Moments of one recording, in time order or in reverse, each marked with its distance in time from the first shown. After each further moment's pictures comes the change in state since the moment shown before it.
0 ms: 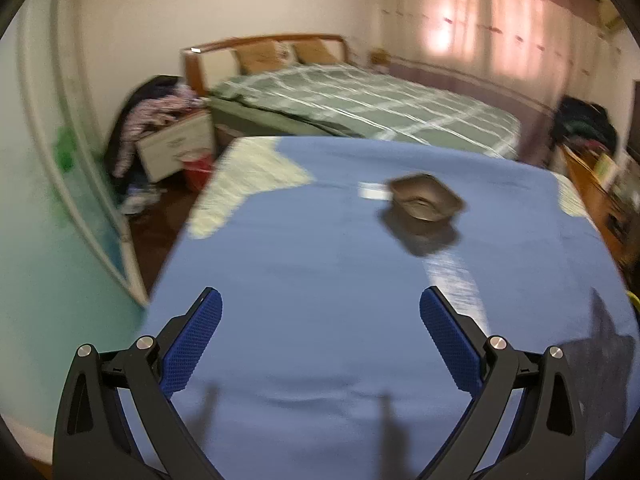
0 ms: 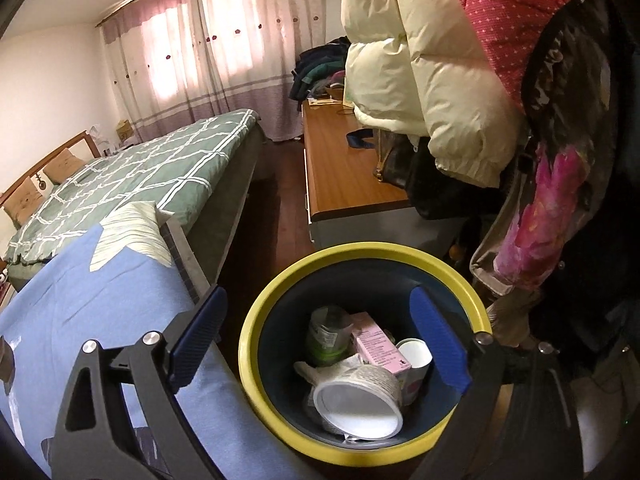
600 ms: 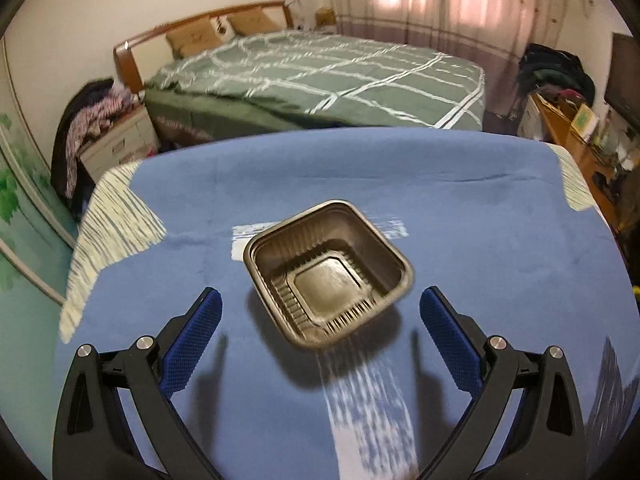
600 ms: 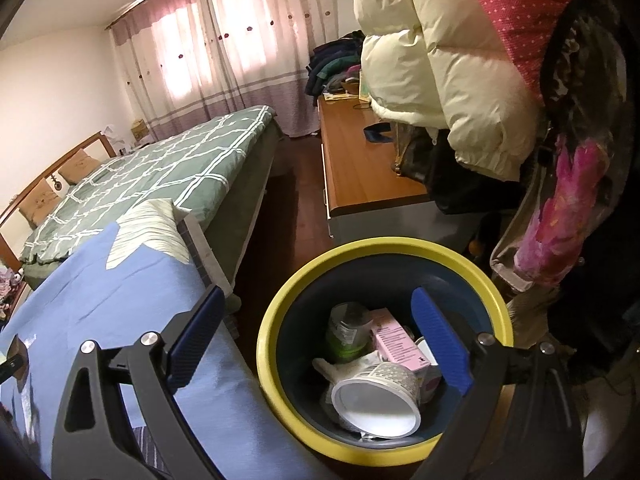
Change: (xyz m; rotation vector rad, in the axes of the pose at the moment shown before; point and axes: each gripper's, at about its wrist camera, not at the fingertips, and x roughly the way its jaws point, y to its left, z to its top) left arm 0.123 -0.088 0.077 0.127 0.140 -0.080; right arm 0.004 0.003 0.001 0.009 0.022 0.075
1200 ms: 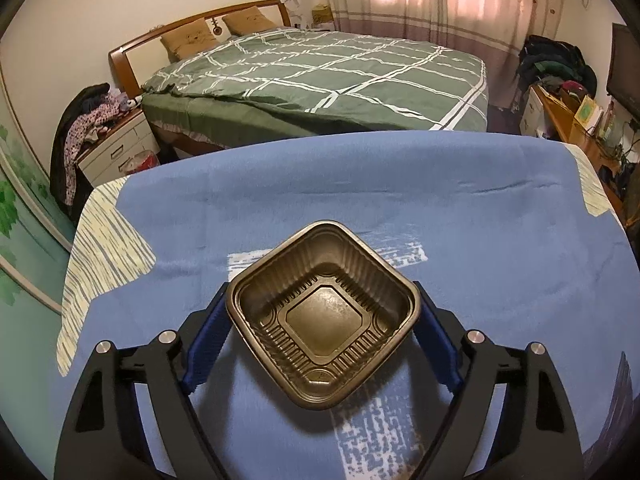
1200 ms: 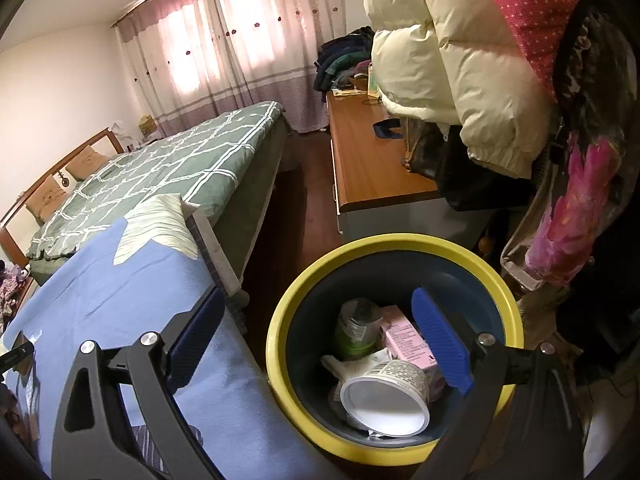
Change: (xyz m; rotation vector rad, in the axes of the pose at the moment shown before) left arm 0.022 -0.001 0.018 0.048 -0.005 0.017; right arm 0.003 0.003 0.000 -0.006 0.011 0.030
